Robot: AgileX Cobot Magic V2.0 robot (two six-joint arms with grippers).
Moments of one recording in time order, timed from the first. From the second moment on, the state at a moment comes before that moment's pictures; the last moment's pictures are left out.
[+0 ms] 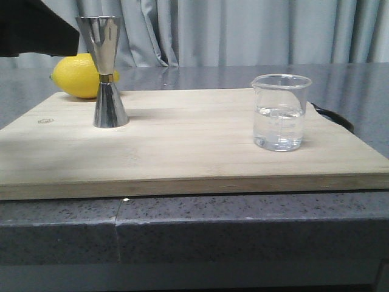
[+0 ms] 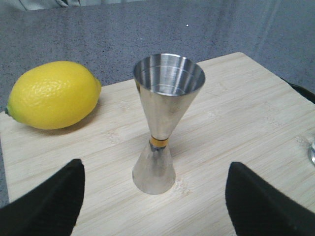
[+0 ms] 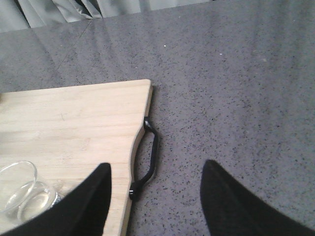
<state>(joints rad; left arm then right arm) -0.63 1.04 -0.56 -0.52 -0.08 0.40 0.12 0.63 -0.48 0.20 0.26 -0.03</state>
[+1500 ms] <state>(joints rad) -0.74 1.44 -0.56 -0.32 -0.59 0.16 0.12 0.74 -0.48 0.21 0.19 -0.03</state>
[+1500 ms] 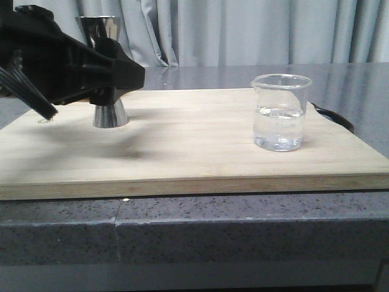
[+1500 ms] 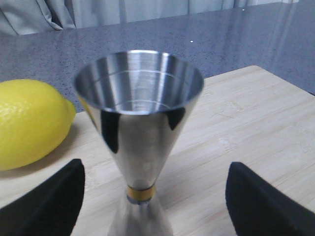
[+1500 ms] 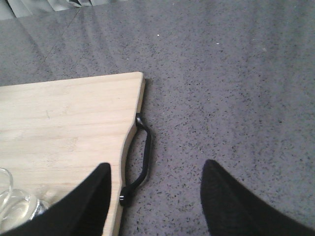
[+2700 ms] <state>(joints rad) -0.74 1.50 -0.60 -0.29 -0.65 0.13 0.12 0.74 -0.48 0.21 0.19 -0.03</state>
